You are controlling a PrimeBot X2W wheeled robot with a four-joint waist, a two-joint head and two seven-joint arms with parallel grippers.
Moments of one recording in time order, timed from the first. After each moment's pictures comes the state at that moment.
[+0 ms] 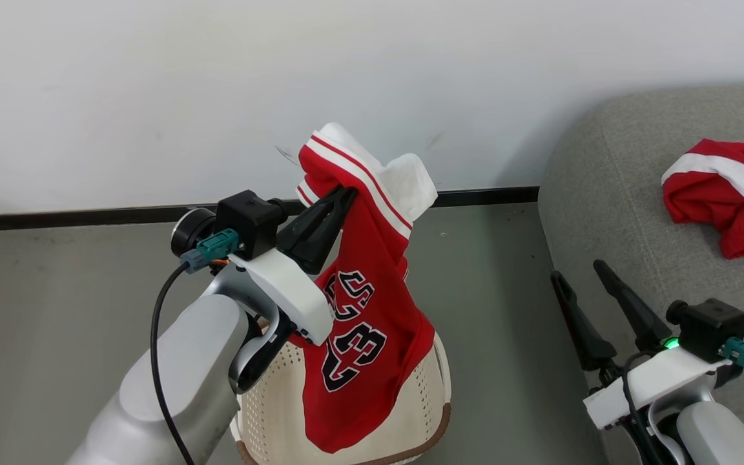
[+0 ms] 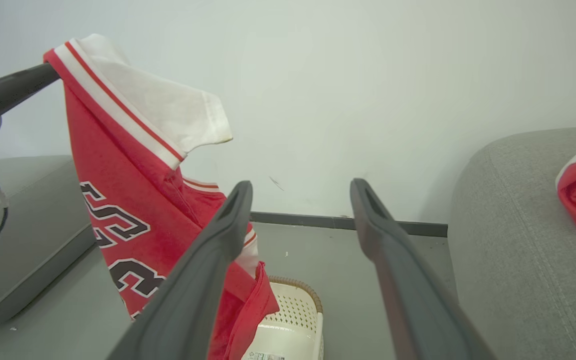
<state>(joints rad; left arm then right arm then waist) -0.66 0.12 -0.64 0.34 -0.59 -0.10 -0.12 -0.16 -0.21 0.23 0.14 0.39 0.12 -0.26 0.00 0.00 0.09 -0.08</state>
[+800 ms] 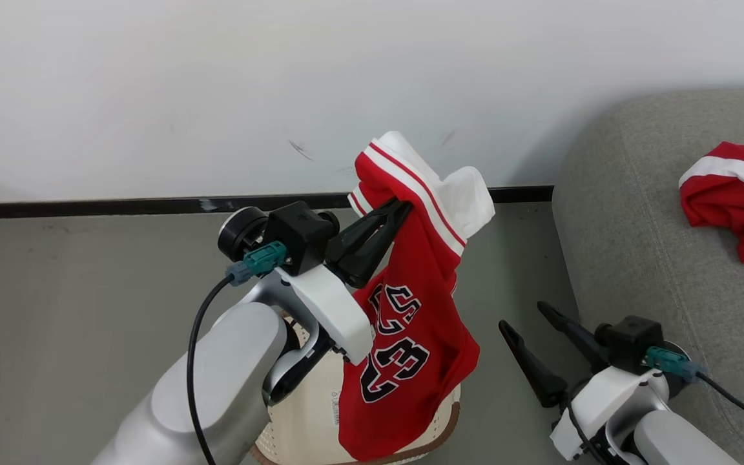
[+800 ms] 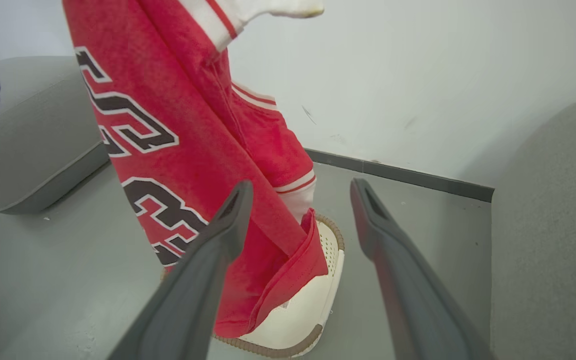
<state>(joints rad) -0.67 0.09 -0.72 0.26 -0.58 -0.11 -0.11 -0.24 -0.25 0.48 0.31 0.39 0.12 -0.26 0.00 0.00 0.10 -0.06</state>
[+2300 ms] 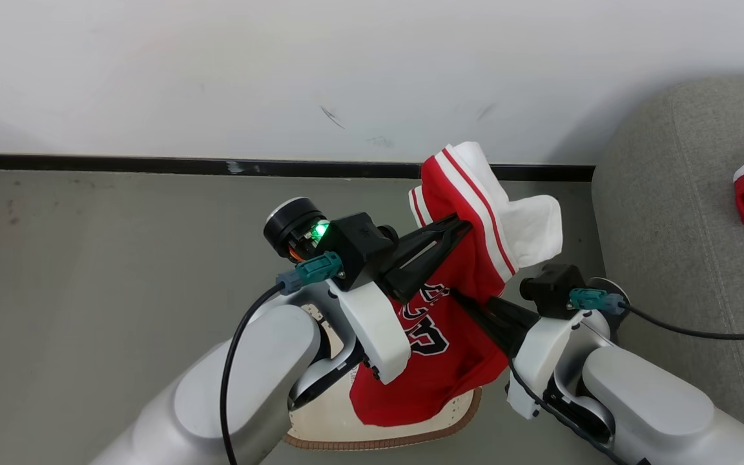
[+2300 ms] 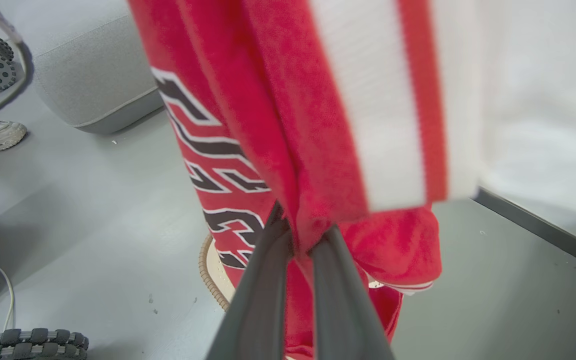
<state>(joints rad) -0.73 0.10 -0.85 0.17 -0.57 -0.13 -0.06 -0.60 -0.28 0.95 0.47 0.59 0.12 -0.26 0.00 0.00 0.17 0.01</state>
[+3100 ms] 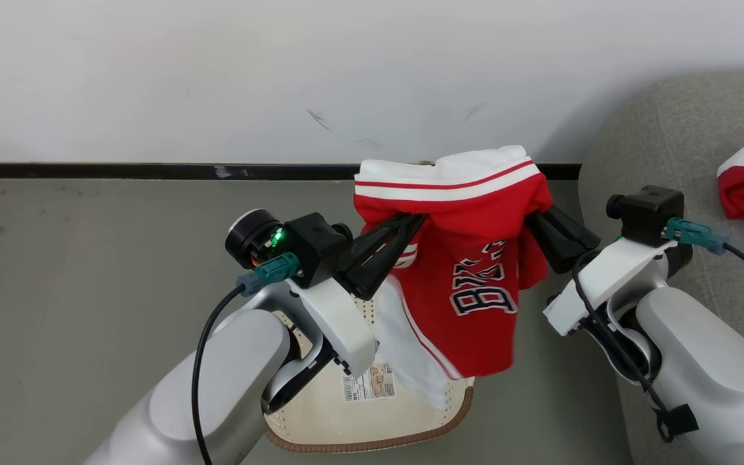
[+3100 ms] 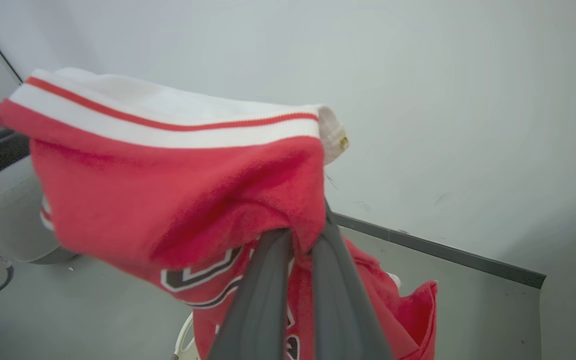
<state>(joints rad) -0.69 0.14 -0.80 0.21 -0.59 -0.10 -0.09 -0.59 -0.28 0.62 0.39 0.62 0.12 -0.26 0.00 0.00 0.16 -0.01</state>
